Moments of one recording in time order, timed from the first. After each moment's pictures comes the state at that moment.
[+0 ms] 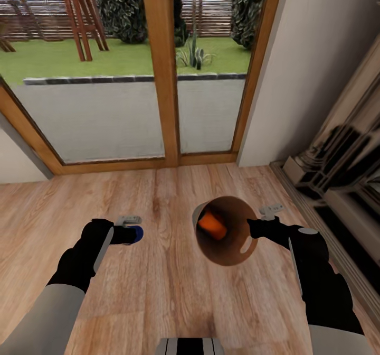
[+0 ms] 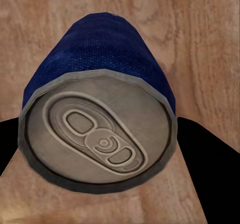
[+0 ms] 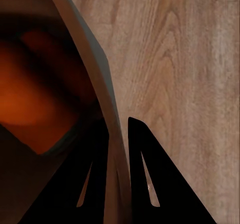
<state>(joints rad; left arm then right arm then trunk) -0.70 0.06 -0.02 -1.08 -0.03 1.00 -0.16 -0.51 0.02 -0.17 -1.54 0.37 0.79 0.65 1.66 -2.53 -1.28</state>
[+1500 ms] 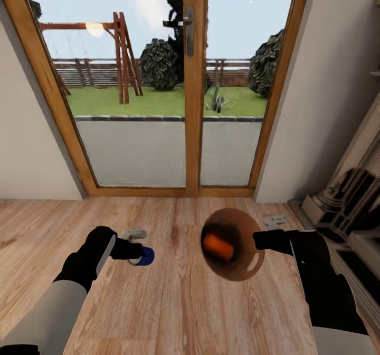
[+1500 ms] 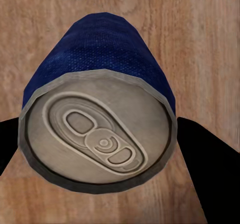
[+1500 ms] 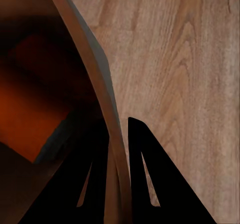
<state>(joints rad) -0.73 0.07 -0.02 -0.86 -0.02 1.05 -0.37 -0.50 -0.02 -0.15 -1.53 0.43 1.04 0.65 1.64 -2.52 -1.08</state>
